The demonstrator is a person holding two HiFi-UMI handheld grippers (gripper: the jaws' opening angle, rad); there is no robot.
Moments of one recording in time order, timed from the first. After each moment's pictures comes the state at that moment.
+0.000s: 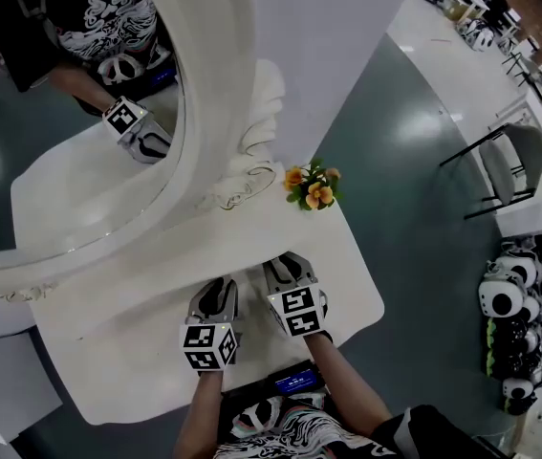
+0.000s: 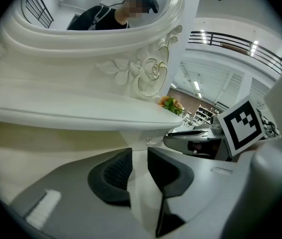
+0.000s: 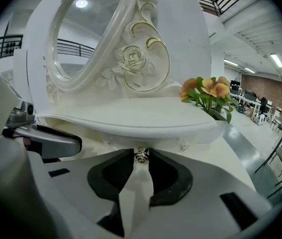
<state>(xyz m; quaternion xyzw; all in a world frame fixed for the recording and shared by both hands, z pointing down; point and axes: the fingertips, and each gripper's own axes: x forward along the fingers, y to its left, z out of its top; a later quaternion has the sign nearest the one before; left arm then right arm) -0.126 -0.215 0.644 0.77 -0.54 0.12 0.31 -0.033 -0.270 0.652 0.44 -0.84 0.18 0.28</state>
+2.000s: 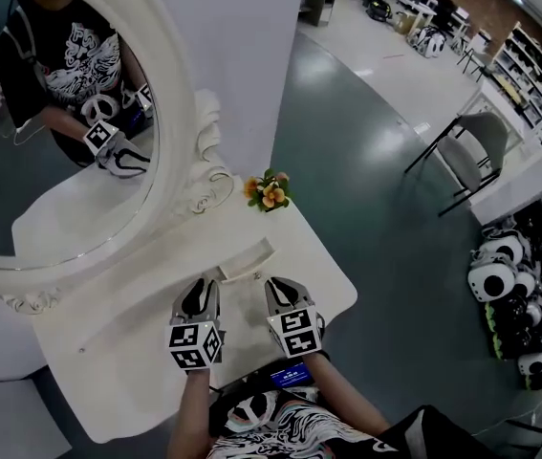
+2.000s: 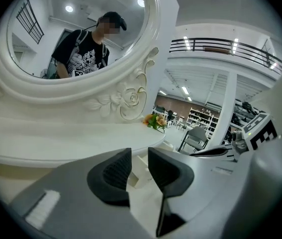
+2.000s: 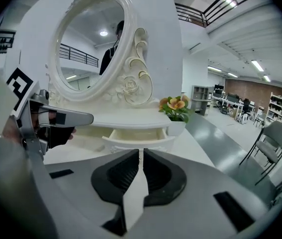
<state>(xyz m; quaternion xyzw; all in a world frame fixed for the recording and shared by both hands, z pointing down) -0.117 -0.197 0.567 0.81 -0.53 0.10 0.23 0.021 -0.184 0.594 0.51 -0.80 0.17 0.26</state>
